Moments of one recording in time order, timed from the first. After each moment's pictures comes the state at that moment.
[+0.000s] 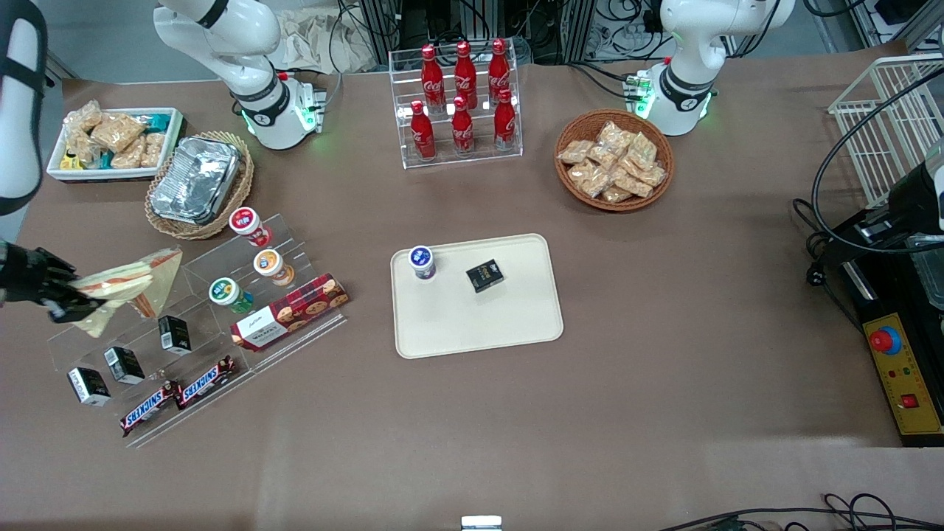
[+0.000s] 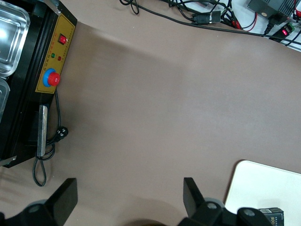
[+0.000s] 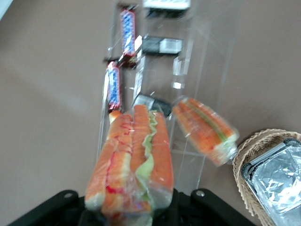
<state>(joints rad) -0.12 0.18 -0.02 -1.62 0.06 1.73 0.66</state>
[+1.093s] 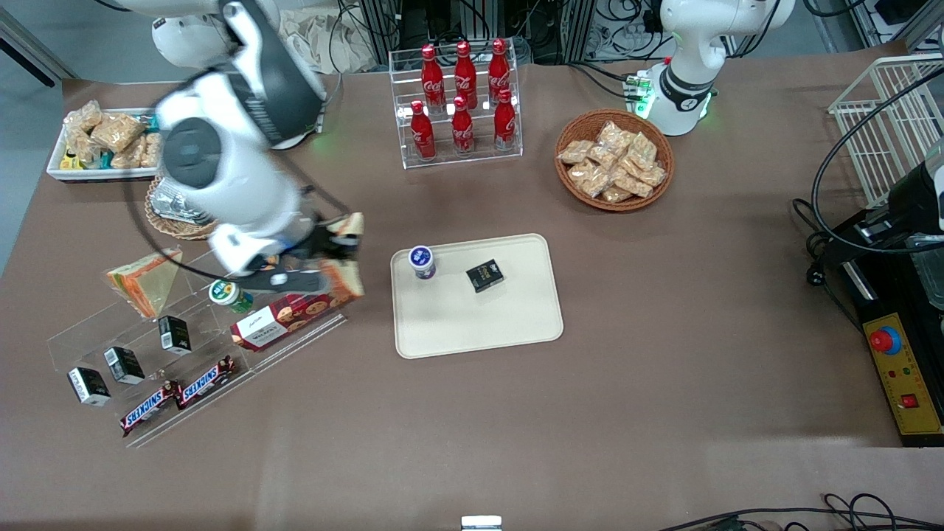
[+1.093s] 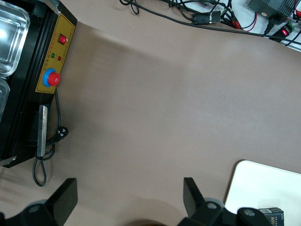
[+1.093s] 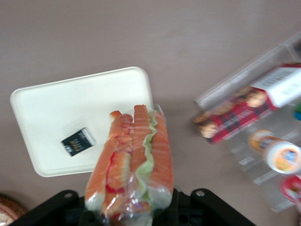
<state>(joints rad) 0.49 0.24 0.01 -1.59 0.12 1.82 0.52</state>
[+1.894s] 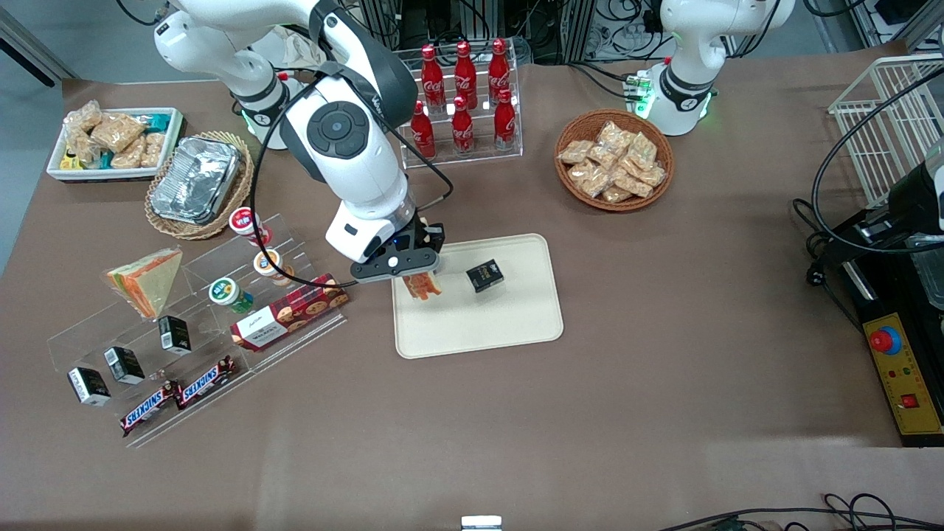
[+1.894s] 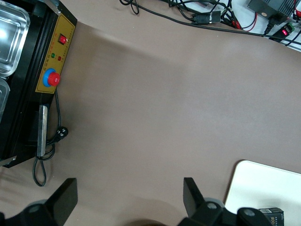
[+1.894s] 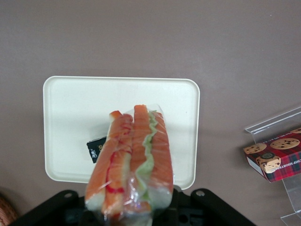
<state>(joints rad) 0.64 0.32 0.01 -1.59 0.06 1.99 0.51</state>
